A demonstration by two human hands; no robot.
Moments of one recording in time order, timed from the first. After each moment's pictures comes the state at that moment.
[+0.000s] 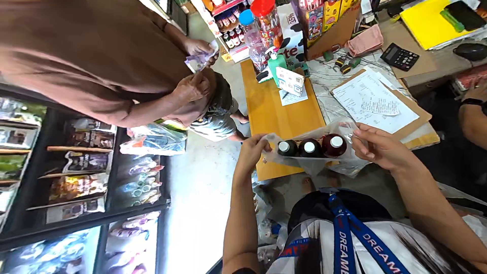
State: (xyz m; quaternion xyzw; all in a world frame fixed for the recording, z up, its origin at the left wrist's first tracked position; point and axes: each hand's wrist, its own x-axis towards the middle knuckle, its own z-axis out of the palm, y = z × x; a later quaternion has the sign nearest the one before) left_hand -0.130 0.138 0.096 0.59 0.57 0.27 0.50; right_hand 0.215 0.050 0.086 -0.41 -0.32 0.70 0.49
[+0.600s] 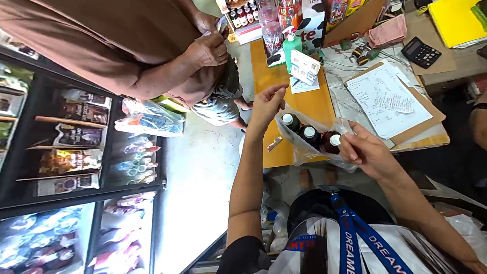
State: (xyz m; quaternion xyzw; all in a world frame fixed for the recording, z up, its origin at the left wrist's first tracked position) left_hand -0.116 0.194 0.122 0.62 0.46 0.36 0.52; right_hand 0.128 0.043 0.094 -0.37 -0.36 0.67 0.53
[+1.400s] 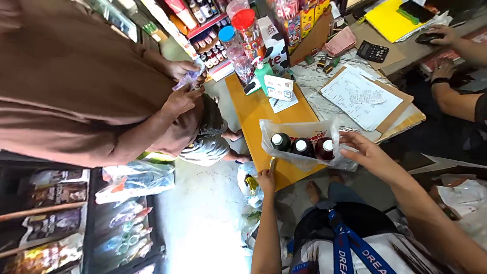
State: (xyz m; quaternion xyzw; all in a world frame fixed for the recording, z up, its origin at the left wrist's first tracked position) left_hand -0.195 0.122 -0.158 0.61 0.72 0.12 0.32; right_hand 0.140 0.009 0.068 -0.61 -0.49 0.43 0.45
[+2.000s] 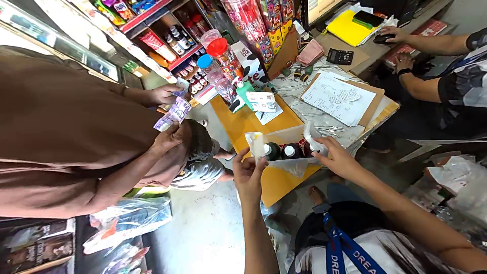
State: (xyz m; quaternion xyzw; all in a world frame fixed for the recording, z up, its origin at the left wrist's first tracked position) left_hand -0.134 0.124 0.097 0.64 0.38 0.45 0.50; right_hand 0.107 0.017 0.046 -0.71 -0.49 0.33 0.38
